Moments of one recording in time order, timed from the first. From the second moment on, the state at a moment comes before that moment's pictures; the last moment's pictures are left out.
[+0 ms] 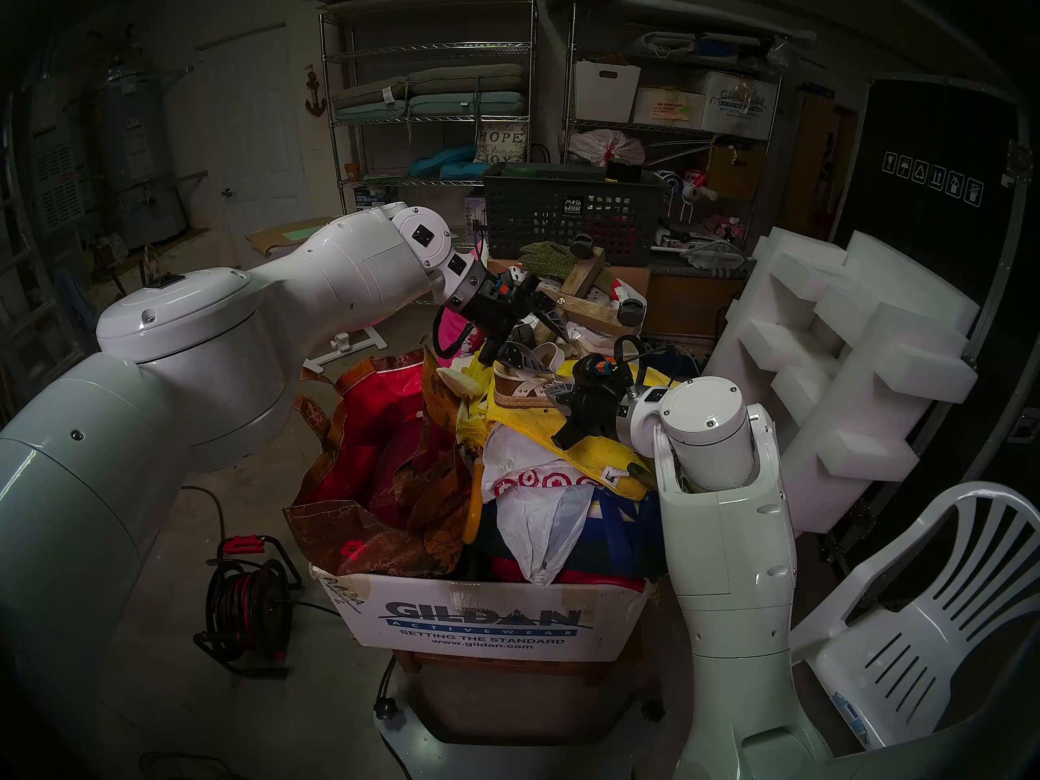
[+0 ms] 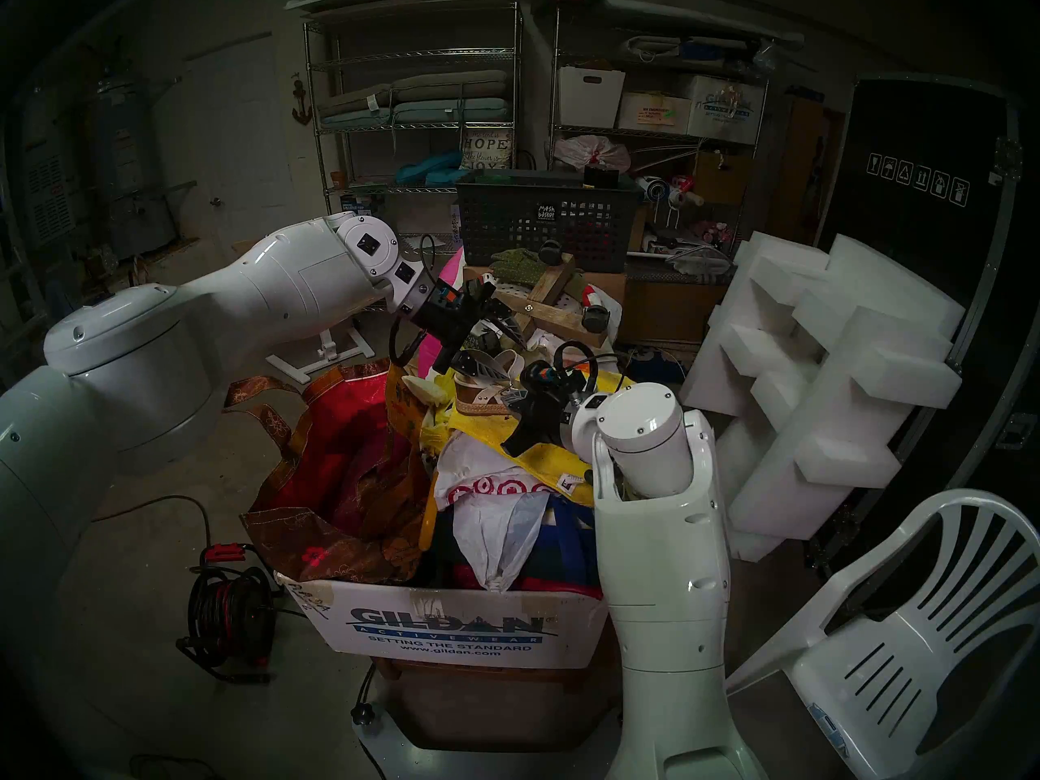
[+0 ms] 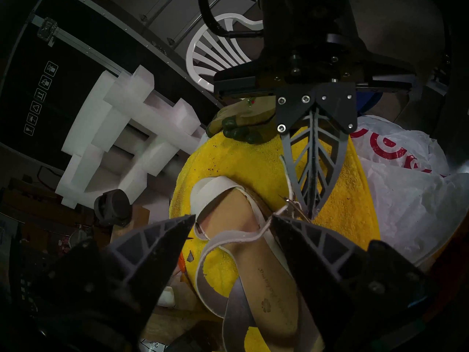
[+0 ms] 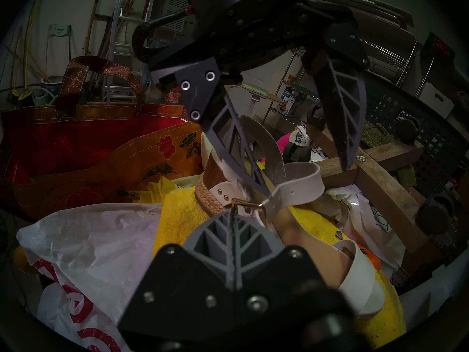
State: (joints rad) left arm 0.06 -1.35 -0.06 -0.52 -0.55 -0.66 -1.18; right arm -1.33 -1.68 1.56 -1.81 -0.71 0.42 0.99
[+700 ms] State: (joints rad) left arm 0.03 -1.31 0.06 -0.57 -0.65 -0.68 -1.16; right arm -1.33 -1.68 1.56 -1.81 -0.71 0.42 0.99
